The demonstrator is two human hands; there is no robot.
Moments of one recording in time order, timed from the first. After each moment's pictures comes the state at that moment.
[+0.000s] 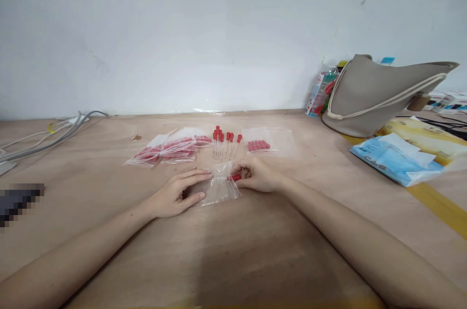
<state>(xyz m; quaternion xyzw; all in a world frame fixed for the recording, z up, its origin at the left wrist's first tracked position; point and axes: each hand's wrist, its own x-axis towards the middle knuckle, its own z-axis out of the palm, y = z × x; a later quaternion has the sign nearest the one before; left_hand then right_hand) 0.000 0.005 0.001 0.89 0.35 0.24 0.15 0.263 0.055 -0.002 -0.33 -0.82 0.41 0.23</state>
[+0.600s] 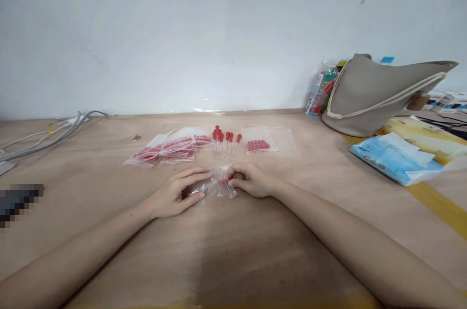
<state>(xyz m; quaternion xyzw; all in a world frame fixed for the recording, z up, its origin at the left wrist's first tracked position) 0.001 0.003 0.000 0.89 0.37 0.25 0.12 0.254 0.047 -0.005 -0.29 -0.81 0.45 0.24</state>
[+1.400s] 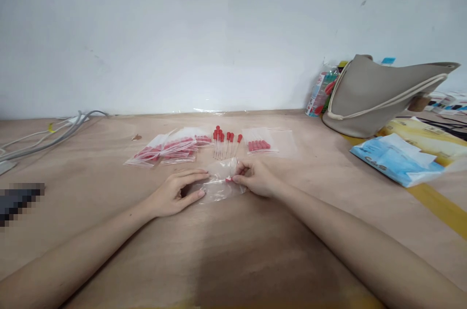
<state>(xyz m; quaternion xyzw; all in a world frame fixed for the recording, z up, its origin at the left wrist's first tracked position) -0.002 0.004 -0.002 0.87 0.40 0.25 0.12 0.250 0.035 0.007 -0.46 -0.67 0.50 0.29</state>
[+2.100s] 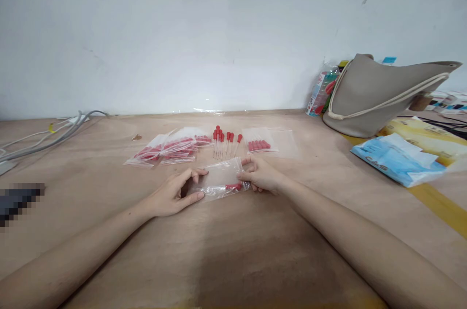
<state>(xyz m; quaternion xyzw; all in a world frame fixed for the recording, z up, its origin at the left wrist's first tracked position) -0.004 0.003 0.003 0.86 0.42 0.22 0.19 0.259 0.044 0.004 -0.52 -0.61 0.55 0.22</state>
